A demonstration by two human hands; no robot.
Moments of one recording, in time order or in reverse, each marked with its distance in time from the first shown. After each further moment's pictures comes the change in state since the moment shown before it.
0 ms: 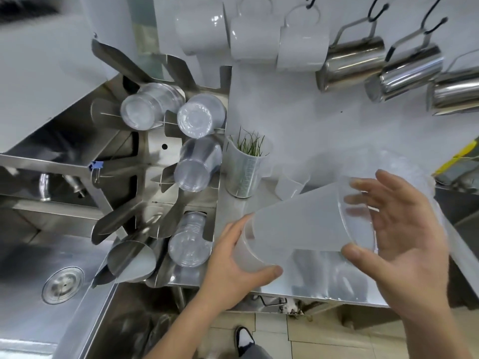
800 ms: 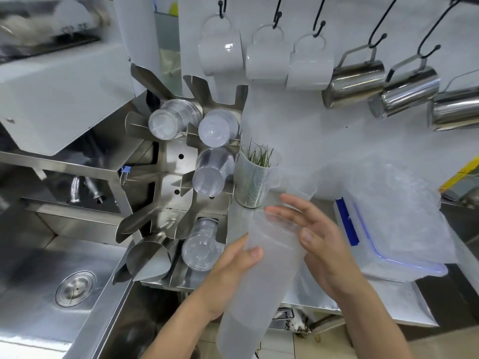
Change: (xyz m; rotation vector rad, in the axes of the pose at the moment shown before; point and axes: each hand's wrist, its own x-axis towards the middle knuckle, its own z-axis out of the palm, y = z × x) left_hand -0.019 0.046 -0.030 -0.663 -0.300 -0.269; right_hand -0.002 0.010 0.072 0.315 -0.295 0.458
